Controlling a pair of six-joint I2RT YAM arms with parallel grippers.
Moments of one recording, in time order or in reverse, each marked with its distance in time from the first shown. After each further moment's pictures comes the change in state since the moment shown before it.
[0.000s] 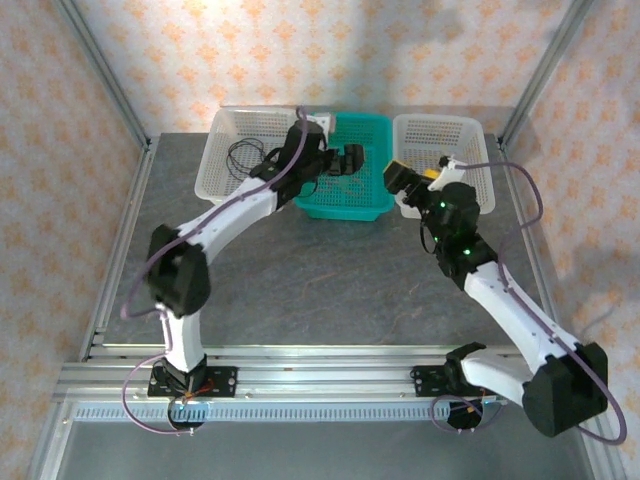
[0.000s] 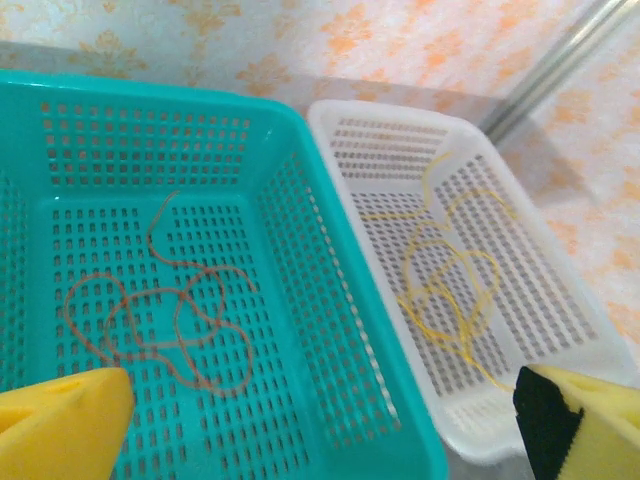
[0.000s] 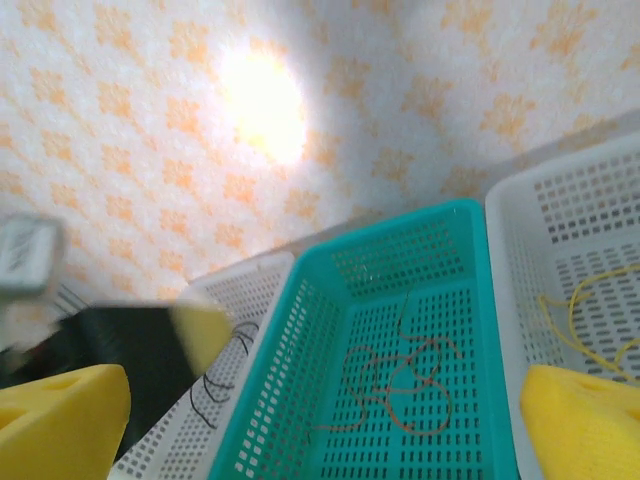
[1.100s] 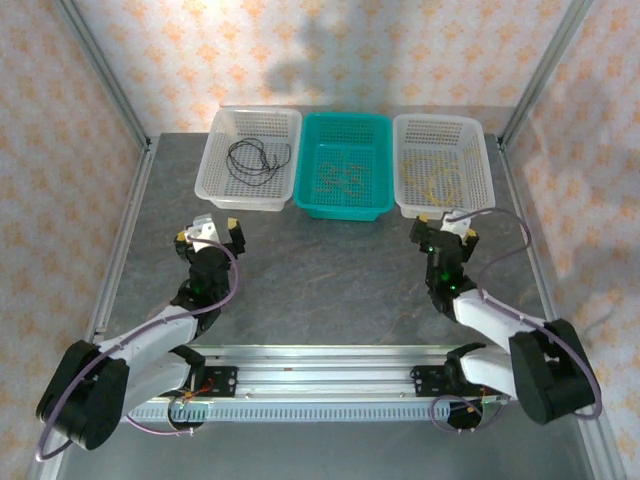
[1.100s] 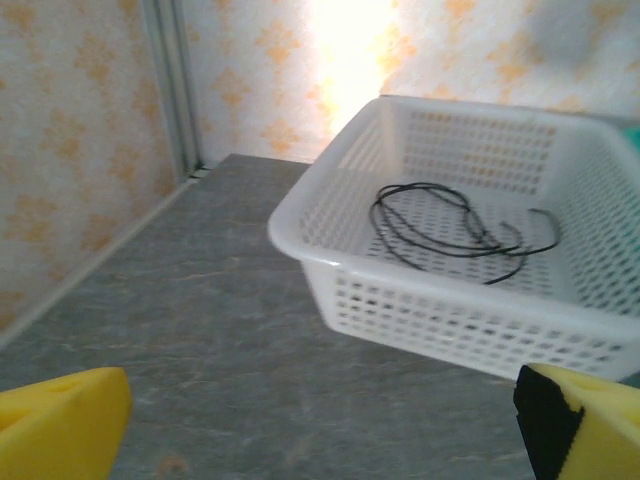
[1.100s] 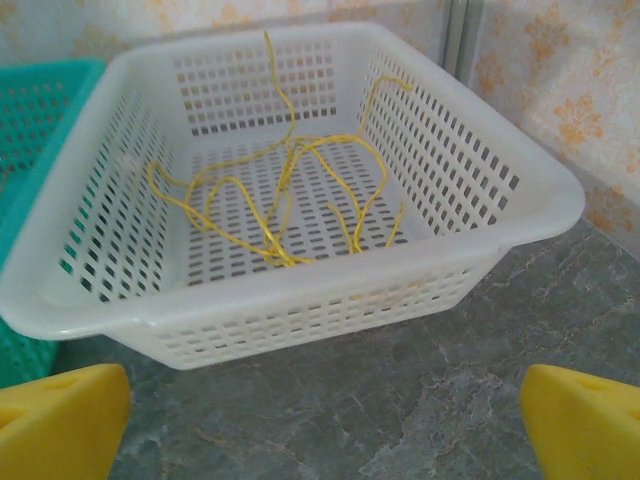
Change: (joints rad) left arm 0.171 -0.800 -1.377 0.790 -0.729 0.320; right arm -0.053 0.117 -0.468 0.316 0.470 -0.307
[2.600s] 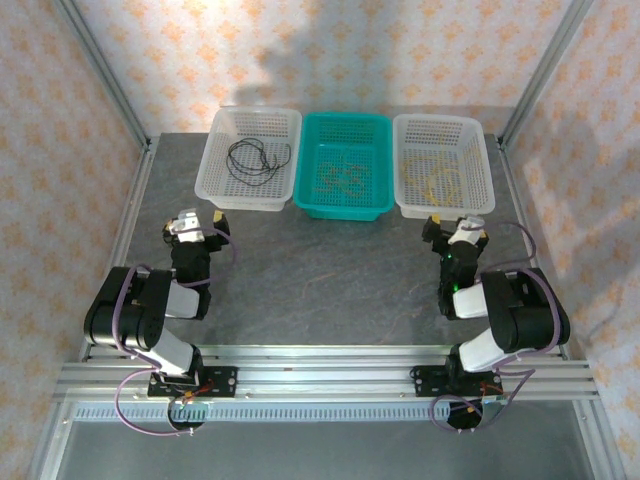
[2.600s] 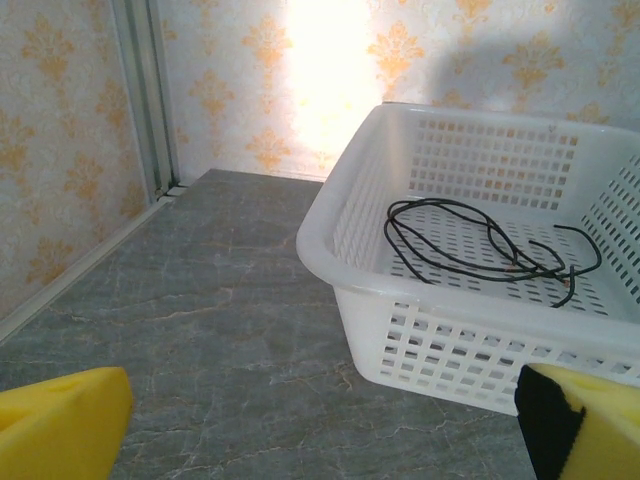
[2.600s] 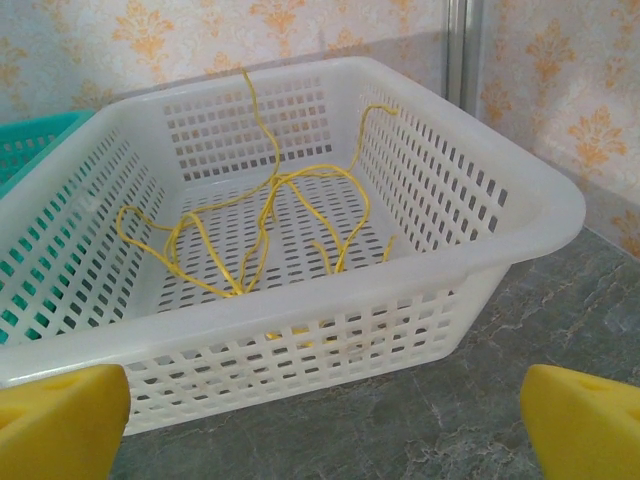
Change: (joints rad) left arm 0.367 0.497 -0.039 0.653 0.467 0.052; right arm -0.229 0.342 -0.131 0.662 -0.266 -0.042
